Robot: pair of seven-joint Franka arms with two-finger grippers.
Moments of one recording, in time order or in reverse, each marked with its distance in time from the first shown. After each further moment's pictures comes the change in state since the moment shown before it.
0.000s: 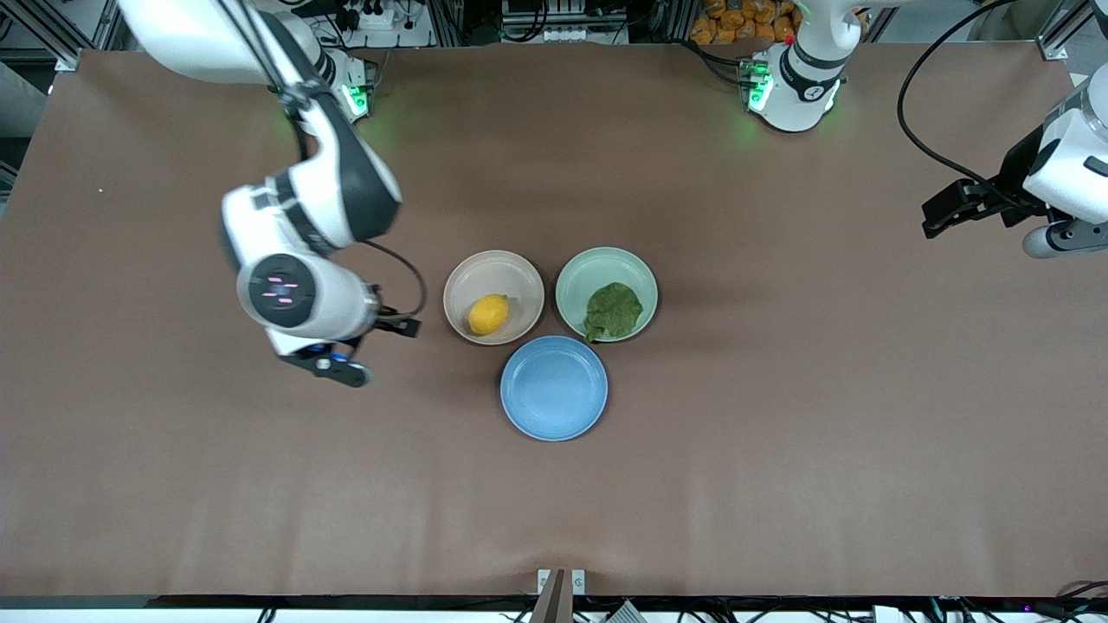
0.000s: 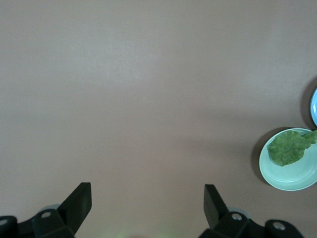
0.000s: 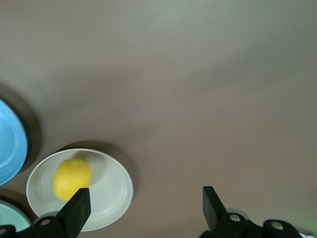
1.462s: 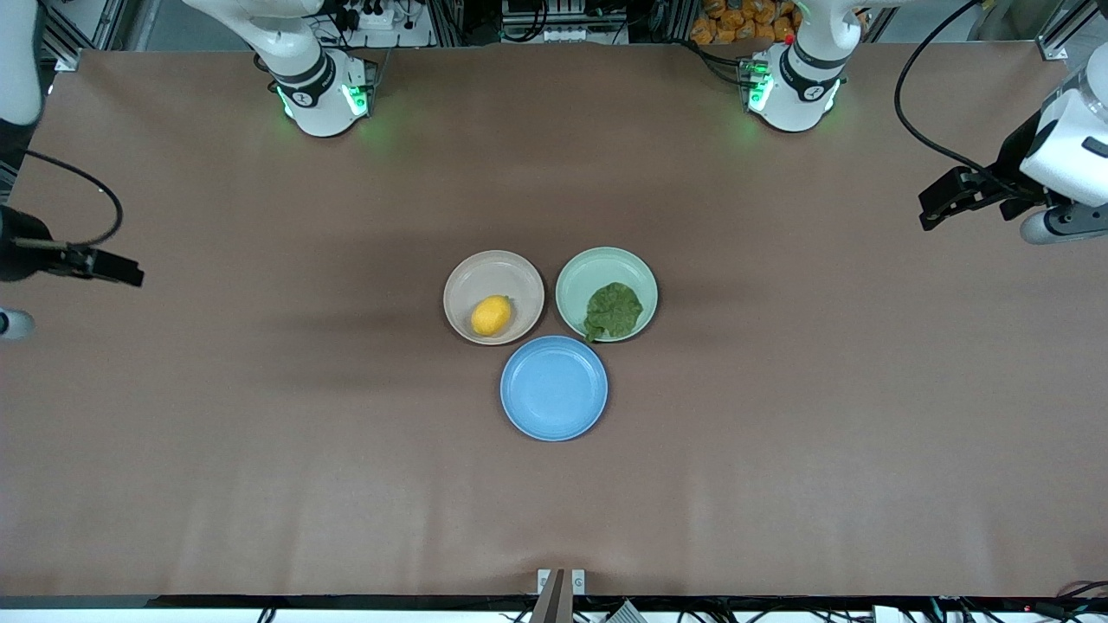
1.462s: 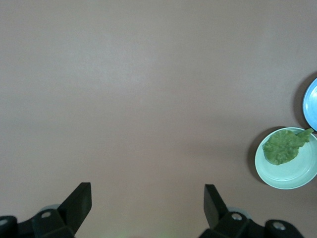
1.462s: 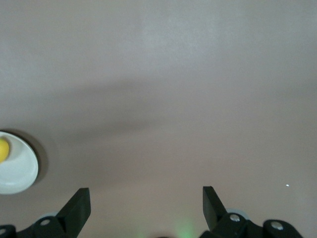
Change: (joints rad) left arm -0.001 -0.023 -0.016 0.002 0.000 0.000 0.000; right arm -0.409 -0.248 -0.006 0.100 -0.075 -0.251 -0.642
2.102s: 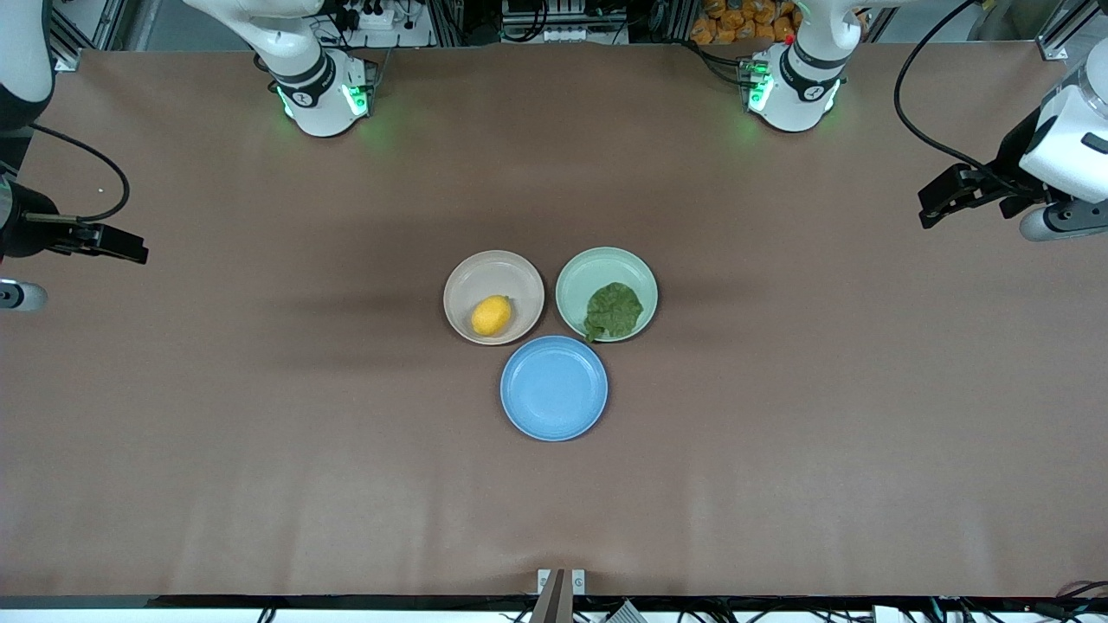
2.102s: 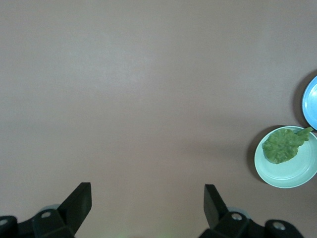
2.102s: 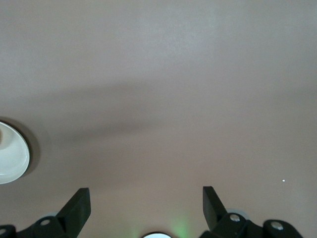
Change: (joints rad) left arm -0.001 -0.003 -0.004 -0.002 0.000 -0.001 0.000; right arm -0.006 -0.104 0.001 -0.157 -0.006 0.050 -0.022
